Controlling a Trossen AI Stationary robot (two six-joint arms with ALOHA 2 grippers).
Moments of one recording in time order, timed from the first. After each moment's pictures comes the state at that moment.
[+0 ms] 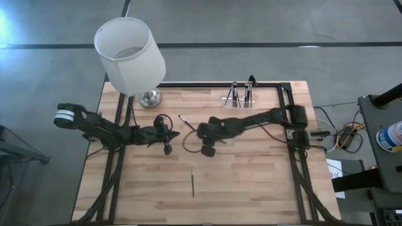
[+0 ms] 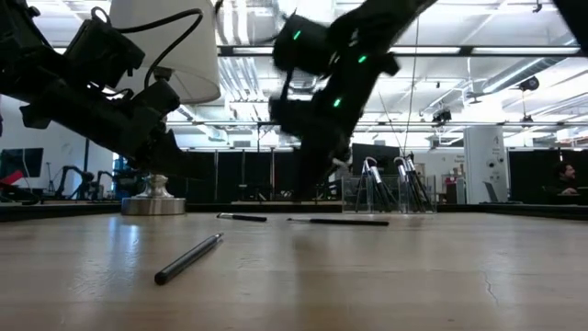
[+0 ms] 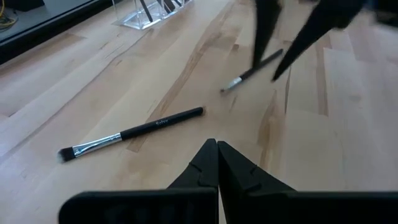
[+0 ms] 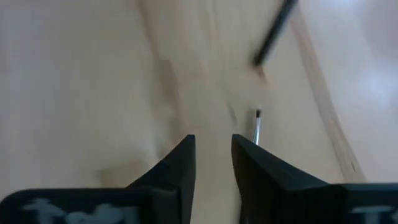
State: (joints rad) left arm -0.03 1.29 0.19 0.67 -0.33 -0.21; right arm -0.01 2.00 1.34 -0.43 0.15 0.22
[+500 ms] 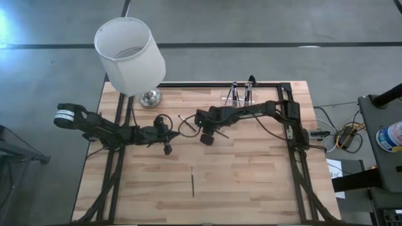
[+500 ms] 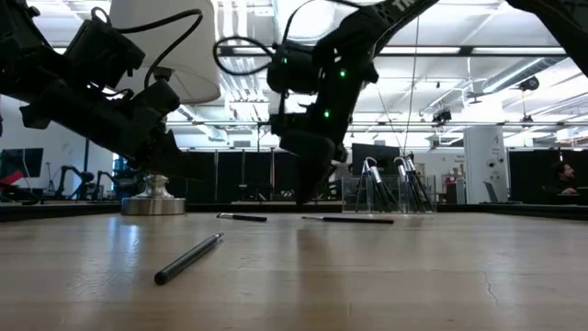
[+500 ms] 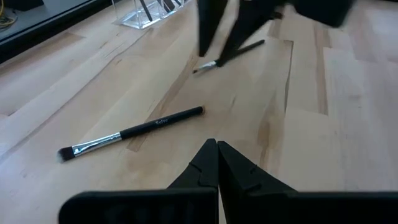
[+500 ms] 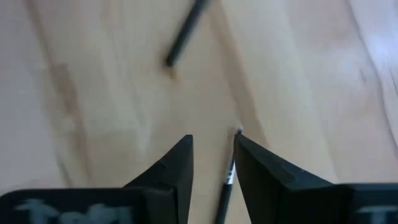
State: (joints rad) left arm -0.03 1.29 0.19 0.67 -0.33 -0.21; right arm -0.14 2.07 1.48 -0.60 0.15 0.15
